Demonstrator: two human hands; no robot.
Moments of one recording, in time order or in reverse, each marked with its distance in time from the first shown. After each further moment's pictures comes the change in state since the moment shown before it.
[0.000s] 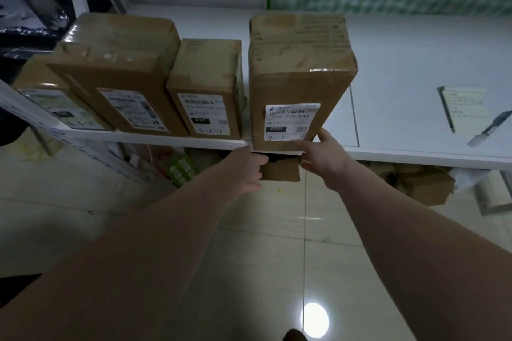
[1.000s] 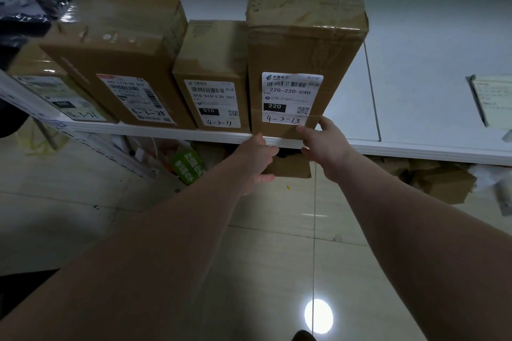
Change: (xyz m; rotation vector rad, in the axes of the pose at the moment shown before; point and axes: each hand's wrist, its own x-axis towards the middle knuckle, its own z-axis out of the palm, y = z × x) left_hand 0.029 -0.009 -0.007 -0.165 -0.038 0.022; right_hand 0.028 0.009 0.031 -0.025 0.058 -0.054
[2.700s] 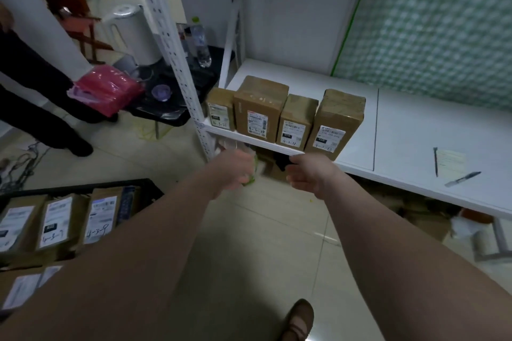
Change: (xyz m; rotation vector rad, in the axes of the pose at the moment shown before) left_hand -0.400 0.033 -0.126 0.205 0.230 0.086; right_hand -0.342 -0.162 0.045 -0.042 -0.267 0.196
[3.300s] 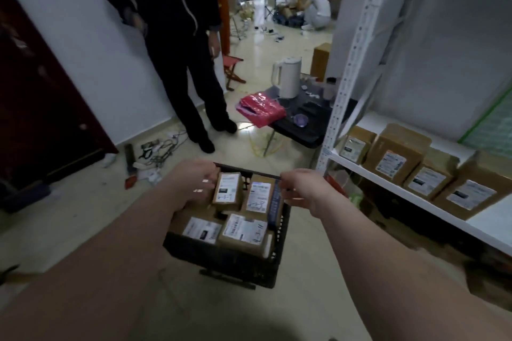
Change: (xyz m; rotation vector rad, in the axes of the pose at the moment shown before) left_hand -0.286 -0.239 -0.314 -0.386 0.556 -0.012; right_hand -0.229 0.052 0.354 -0.267 -0.348 -0.258
